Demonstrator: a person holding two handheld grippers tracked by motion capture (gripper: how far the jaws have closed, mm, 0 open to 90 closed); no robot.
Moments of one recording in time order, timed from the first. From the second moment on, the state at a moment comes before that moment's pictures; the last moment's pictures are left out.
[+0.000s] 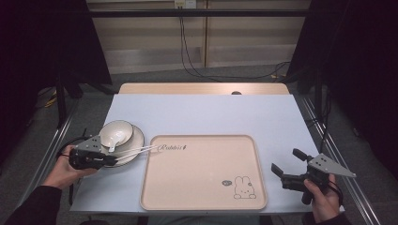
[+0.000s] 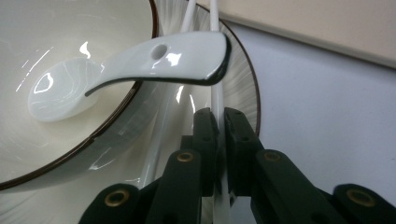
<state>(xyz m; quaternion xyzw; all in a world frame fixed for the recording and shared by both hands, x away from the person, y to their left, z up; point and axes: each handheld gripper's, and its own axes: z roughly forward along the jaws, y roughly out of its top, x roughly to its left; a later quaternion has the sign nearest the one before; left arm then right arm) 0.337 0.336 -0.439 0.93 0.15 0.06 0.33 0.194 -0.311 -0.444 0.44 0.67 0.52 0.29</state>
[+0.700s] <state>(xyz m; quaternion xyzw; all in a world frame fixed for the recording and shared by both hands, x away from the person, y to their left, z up) 0.311 0.335 -0.419 0.88 0.24 0.05 0.41 0.194 -0.311 -0.444 0.45 0.67 0.52 0.29</state>
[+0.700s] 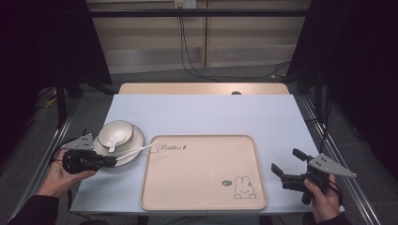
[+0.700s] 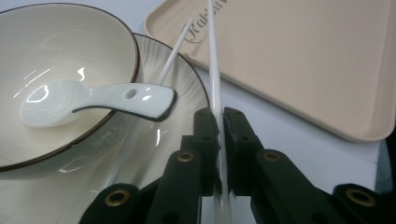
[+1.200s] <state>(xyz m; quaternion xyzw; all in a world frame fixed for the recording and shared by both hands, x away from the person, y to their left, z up) 0.271 0.317 -0.409 0.85 0.30 0.05 0.43 0.194 -0.311 -0.444 0.44 0.67 0.52 0.29</state>
